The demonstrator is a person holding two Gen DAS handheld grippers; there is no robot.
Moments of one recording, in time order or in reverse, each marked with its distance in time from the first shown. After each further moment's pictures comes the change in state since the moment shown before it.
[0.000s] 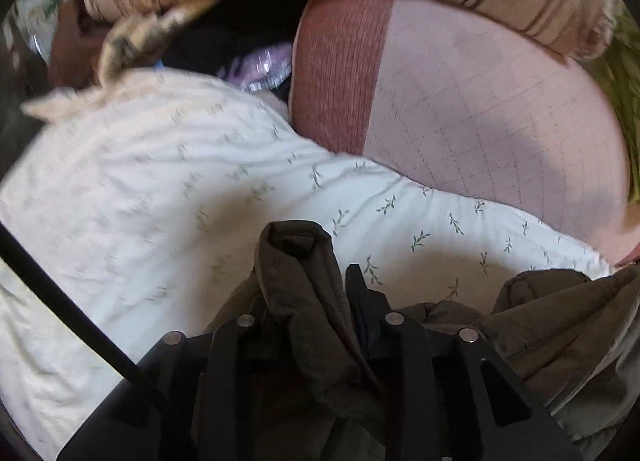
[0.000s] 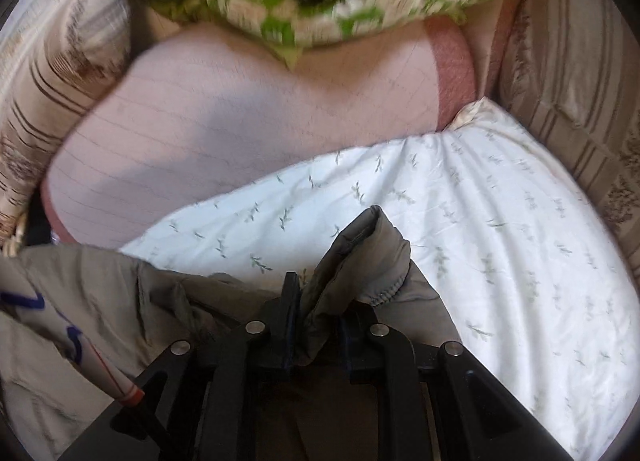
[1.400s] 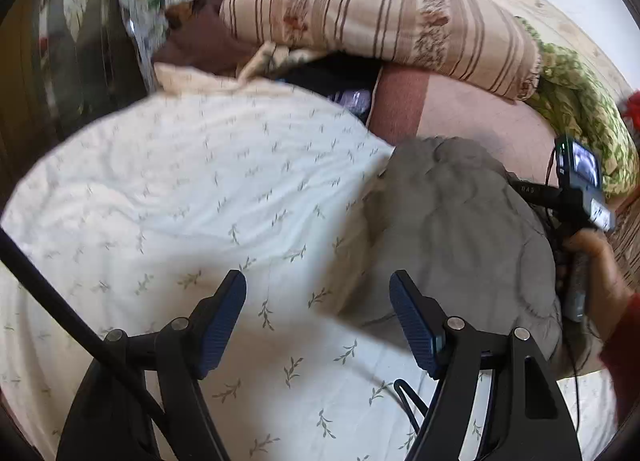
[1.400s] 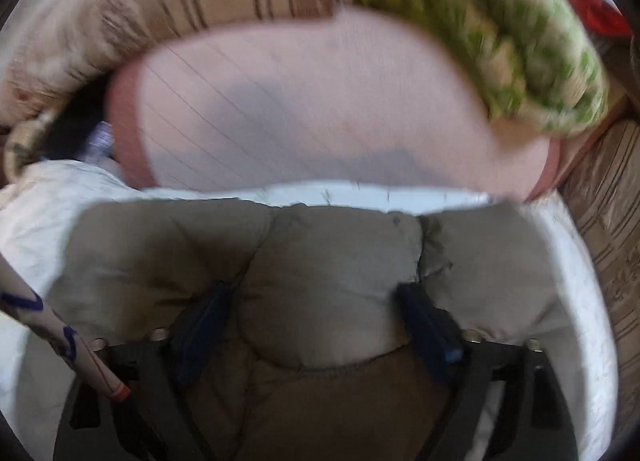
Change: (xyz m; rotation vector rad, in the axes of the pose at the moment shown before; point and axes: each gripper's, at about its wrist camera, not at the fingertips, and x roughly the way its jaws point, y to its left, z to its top) left arm -0.170 0.154 -0.188 -0.058 -0.244 -0.044; right arm 0.008 0.213 -0.063 -0.317 -0.035 -0.123
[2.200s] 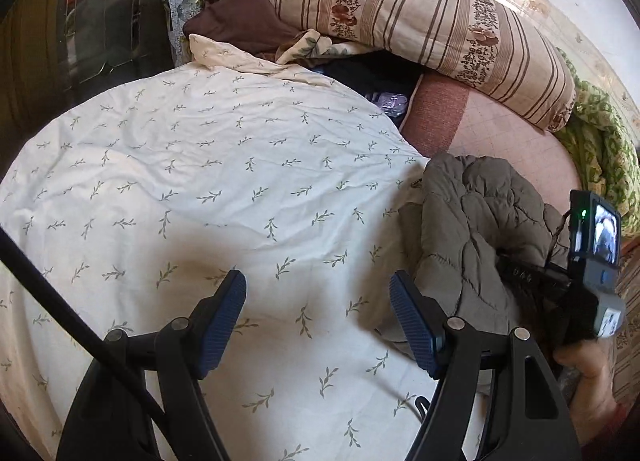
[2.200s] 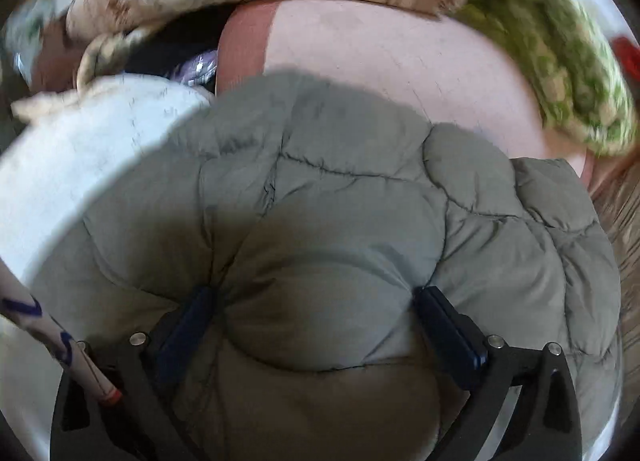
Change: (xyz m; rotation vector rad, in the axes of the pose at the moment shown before) left arm 0.003 0.041 0.006 -0.123 0.014 0.015; right arm -0.059 0.100 -0.087 -0.220 -0.055 0.066
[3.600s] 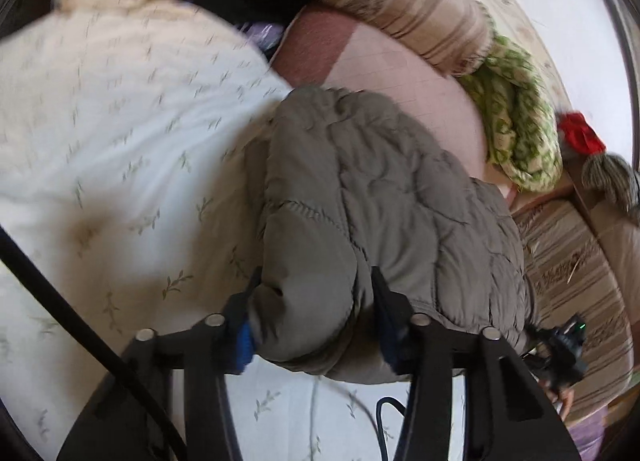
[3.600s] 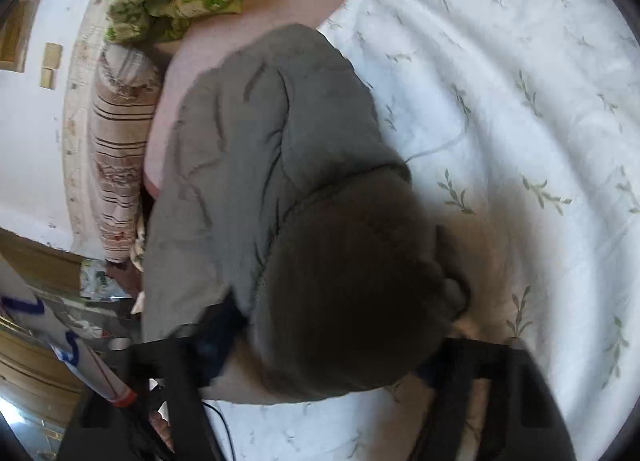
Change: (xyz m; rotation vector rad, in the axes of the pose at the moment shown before) left arm 0.041 -0.079 -0.008 0.081 0.205 -0.429; right arm -0.034 -0.345 -0.194 0.877 0.079 0.596
